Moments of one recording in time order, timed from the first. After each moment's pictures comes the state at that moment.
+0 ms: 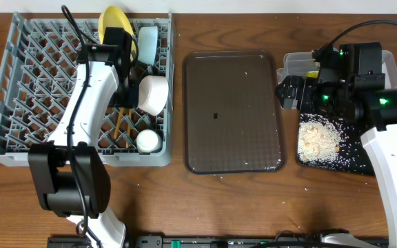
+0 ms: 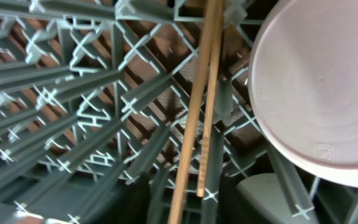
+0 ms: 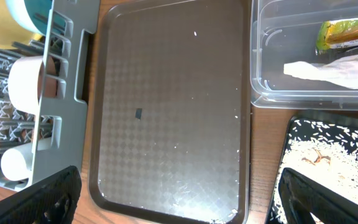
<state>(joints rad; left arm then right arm) -0.06 1.86 1.58 -1.20 -0.20 -0.08 0.10 1.39 1.40 -0.99 -0.29 0.24</state>
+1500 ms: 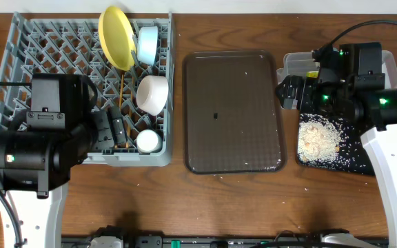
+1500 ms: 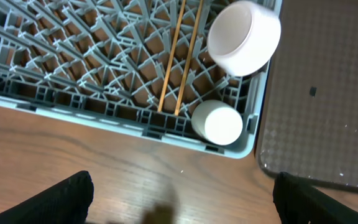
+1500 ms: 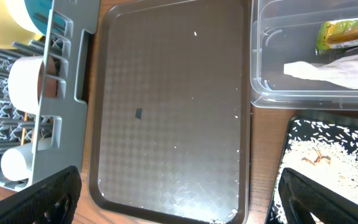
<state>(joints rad) -0.06 1.18 1.60 -1.49 -0.08 -0.25 0.10 1.39 1.40 -0.99 -0.29 0.24</state>
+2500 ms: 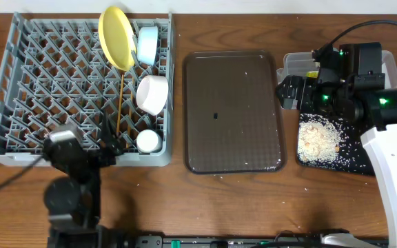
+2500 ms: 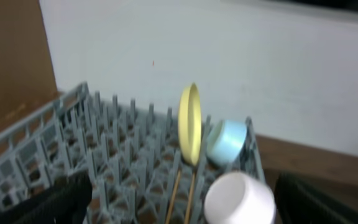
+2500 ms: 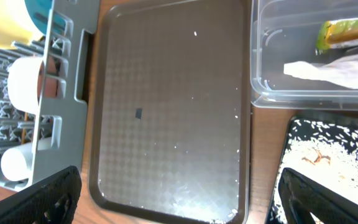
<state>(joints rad) 0.06 0.33 0.44 -0.19 -0.09 -0.16 0.10 1.39 1.40 -0.99 -0.29 0.24</state>
